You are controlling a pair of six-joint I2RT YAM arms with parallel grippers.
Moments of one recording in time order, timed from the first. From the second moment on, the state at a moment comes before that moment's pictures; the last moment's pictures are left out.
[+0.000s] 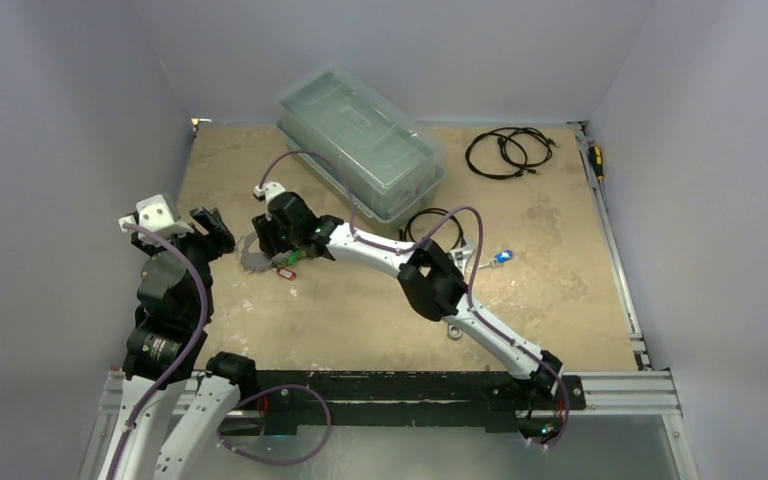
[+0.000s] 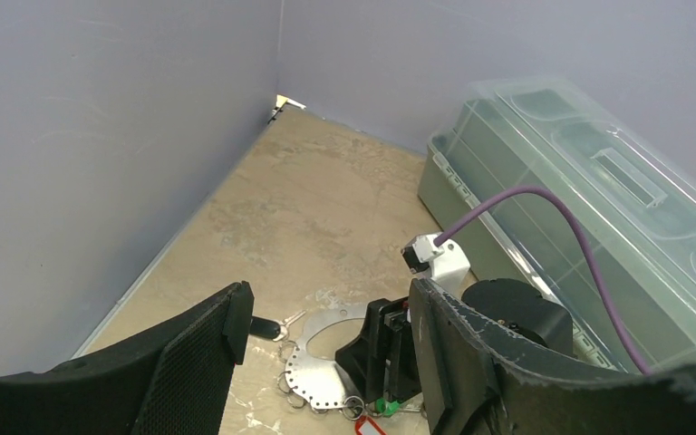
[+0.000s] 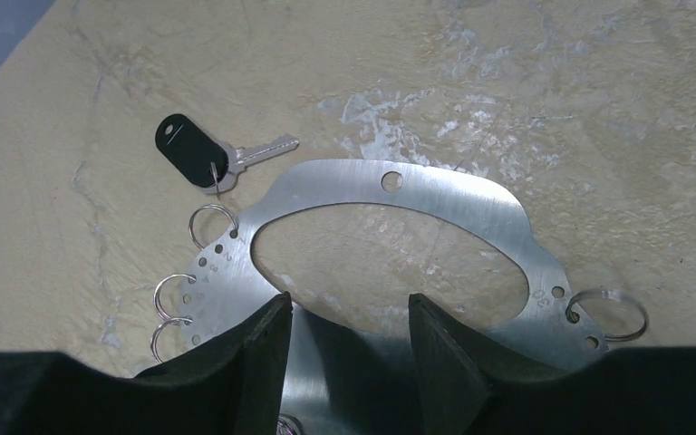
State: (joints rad) left arm -0.25 0.46 0.83 -0.40 -0.58 -0.23; right arm 1.01 2.70 2.38 -0.23 0.02 0.33
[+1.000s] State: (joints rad) left arm -0.28 0.49 0.83 -0.40 -0.58 -0.23; right arm 1.01 2.20 1.55 -0.10 0.12 0.25
